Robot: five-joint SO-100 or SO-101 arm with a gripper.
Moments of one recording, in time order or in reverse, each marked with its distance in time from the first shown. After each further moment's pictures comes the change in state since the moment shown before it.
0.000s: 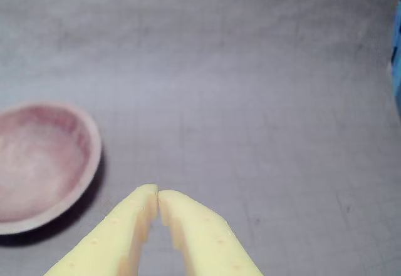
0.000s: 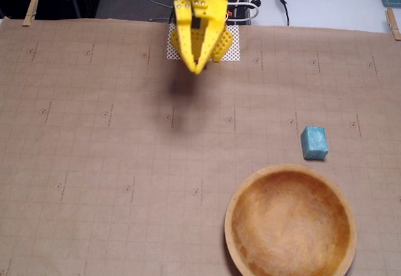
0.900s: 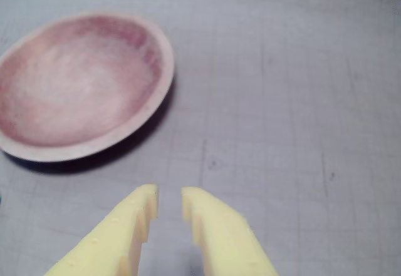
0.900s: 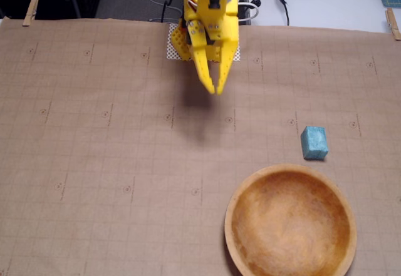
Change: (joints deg) arm -12.2 -15.2 -0.4 -0.9 1.3
